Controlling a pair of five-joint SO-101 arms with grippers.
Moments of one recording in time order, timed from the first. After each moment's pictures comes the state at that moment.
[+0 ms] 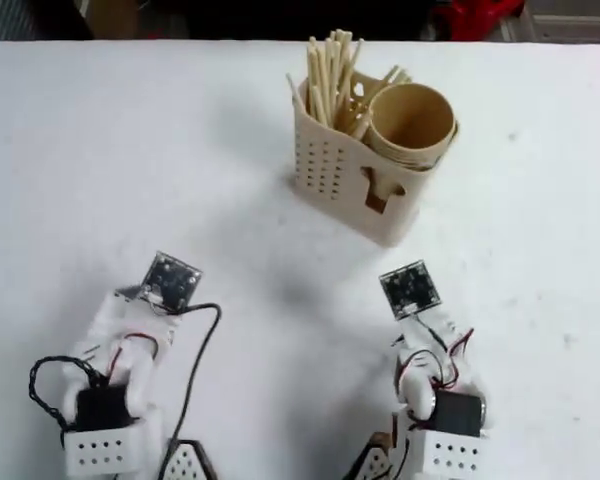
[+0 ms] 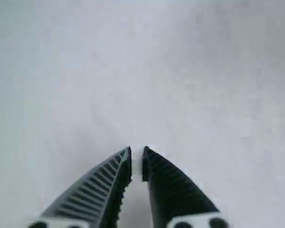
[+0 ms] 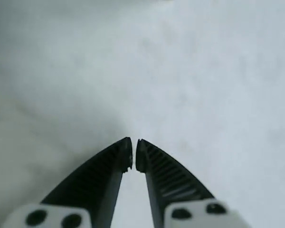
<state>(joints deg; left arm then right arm) -12.2 -102.9 97.1 61.2 -34.1 5.5 -103.0 96.4 72.3 31.2</state>
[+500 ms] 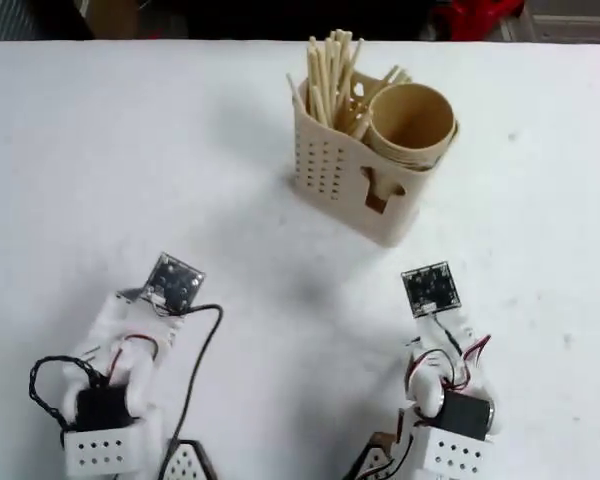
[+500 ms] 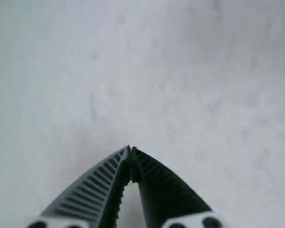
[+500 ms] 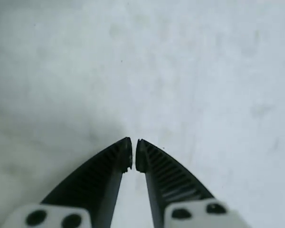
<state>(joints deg) -12.2 -102.9 97.1 62.1 -35.4 11.6 -103.0 96.4 72.4 31.2</state>
